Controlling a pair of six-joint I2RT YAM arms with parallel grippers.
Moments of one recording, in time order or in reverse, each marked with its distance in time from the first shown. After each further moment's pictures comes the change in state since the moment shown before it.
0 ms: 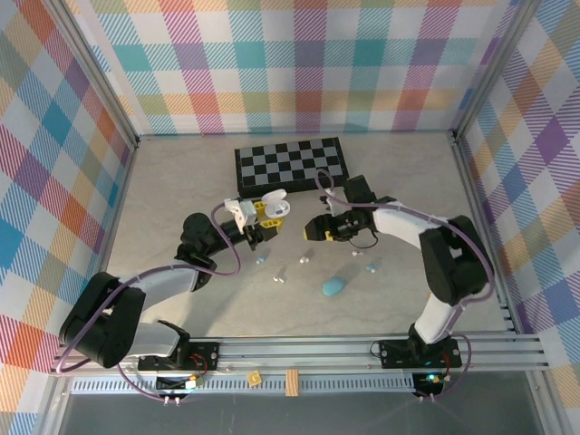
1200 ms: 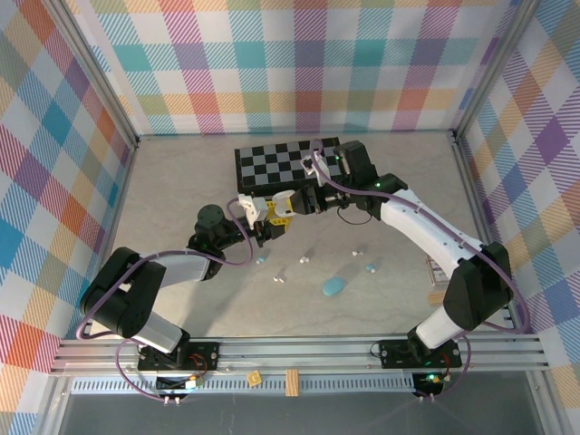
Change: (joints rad) left arm -0.017 0.199 0.083 0.014 0.037 0.021; right arm 0.109 -0.209 0.285 -0.119 0.048 -0.035
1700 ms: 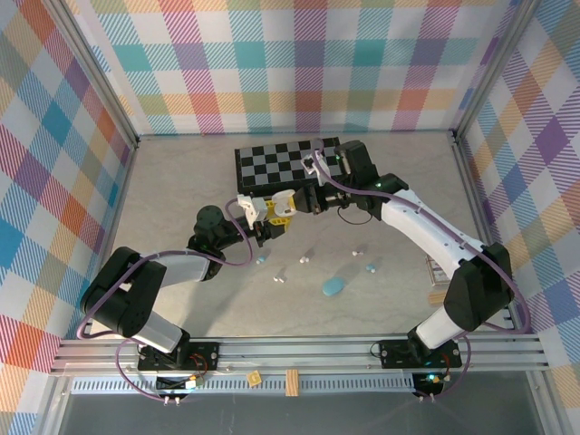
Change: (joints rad) left arm 0.002 0.003 -0.005 0.035 0.001 0.000; right arm 0.000 -0.003 0.002 0.000 0.000 0.015
